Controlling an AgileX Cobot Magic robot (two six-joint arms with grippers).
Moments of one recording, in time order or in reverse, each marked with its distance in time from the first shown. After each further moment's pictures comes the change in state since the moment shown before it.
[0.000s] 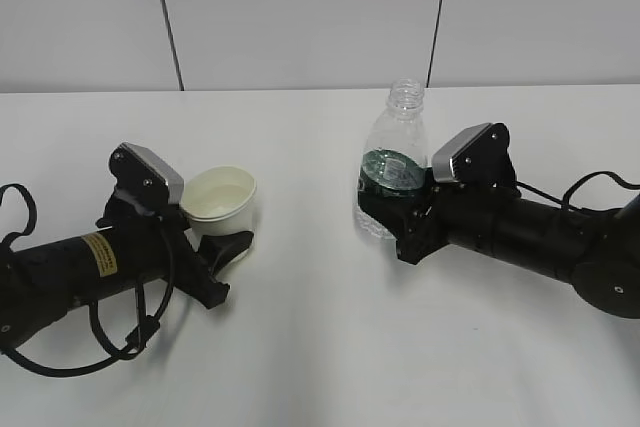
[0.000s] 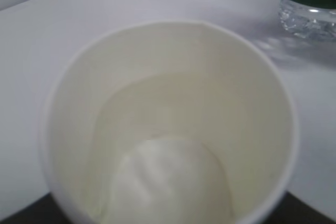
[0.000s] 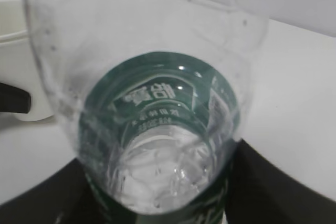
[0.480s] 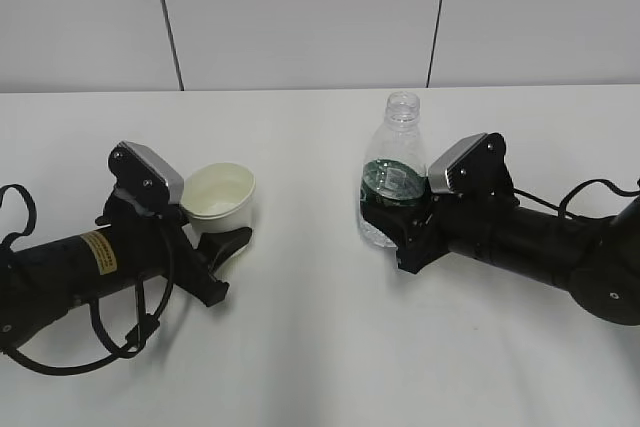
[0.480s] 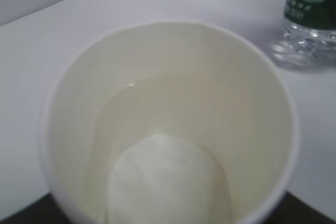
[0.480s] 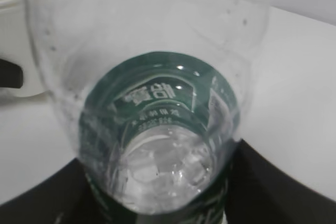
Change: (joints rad) left arm 0.000 0.003 0.000 -0.020 -0.022 0.042; right arm 0.000 0.029 0.000 0.018 0.008 -0.040
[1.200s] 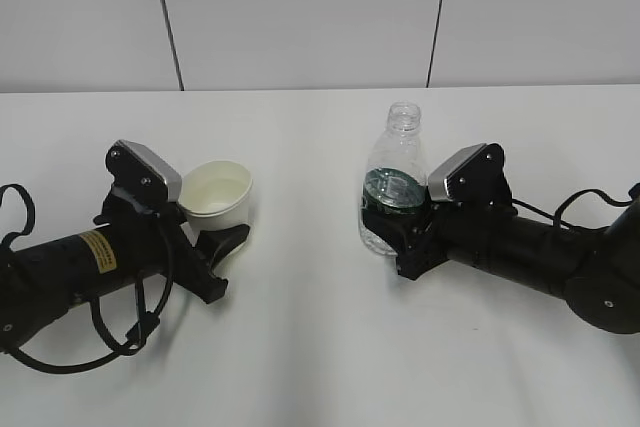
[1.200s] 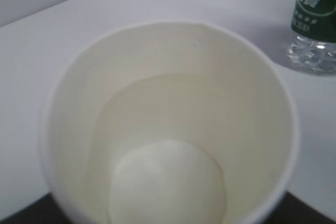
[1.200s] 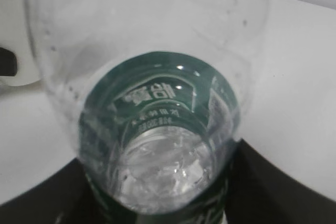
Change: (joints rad) left arm 0.000 0.000 0.000 -0.022 0.000 0.003; right arm 0.000 0.041 0.000 0.022 -0.023 -0.004
